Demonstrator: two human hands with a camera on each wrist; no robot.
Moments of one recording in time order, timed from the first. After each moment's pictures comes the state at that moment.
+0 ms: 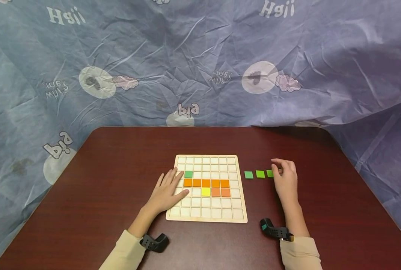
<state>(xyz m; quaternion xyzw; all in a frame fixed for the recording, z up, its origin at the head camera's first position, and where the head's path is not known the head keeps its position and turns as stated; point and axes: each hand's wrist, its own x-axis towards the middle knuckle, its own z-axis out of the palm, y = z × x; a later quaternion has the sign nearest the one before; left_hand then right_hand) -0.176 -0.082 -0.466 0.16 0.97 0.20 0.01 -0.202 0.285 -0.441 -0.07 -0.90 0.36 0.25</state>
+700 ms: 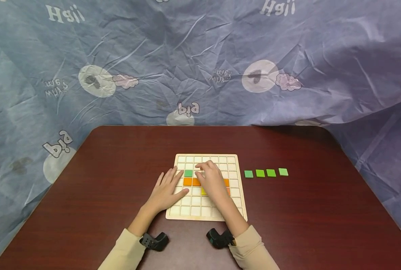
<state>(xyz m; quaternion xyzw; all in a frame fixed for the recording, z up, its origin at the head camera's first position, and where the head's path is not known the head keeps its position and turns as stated) -0.178 -0.082 -0.467 0.15 0.97 0.19 0.01 -0.191 0.100 -0.416 0.11 -0.93 0.35 0.07</state>
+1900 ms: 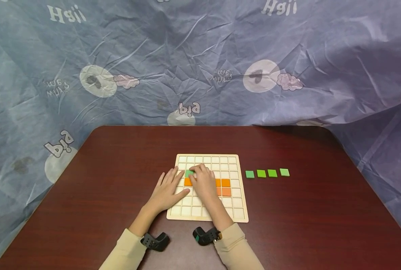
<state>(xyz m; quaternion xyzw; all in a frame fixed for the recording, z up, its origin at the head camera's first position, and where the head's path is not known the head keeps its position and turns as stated) -0.176 -0.082 -0.465 0.16 0.97 0.18 0.01 -0.205 0.071 -0.458 0.10 -0.95 0.29 0.09</state>
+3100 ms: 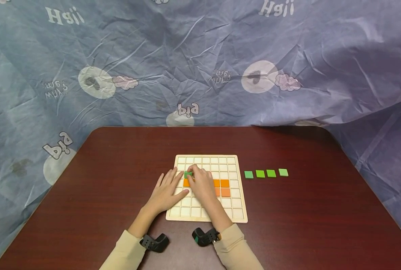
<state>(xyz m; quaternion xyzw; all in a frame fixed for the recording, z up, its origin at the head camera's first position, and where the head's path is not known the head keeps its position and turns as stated) -0.176 -0.081 -0.466 0.16 0.97 0.18 0.01 -0.202 0.070 -0.456 0.12 -0.94 0.32 0.11</state>
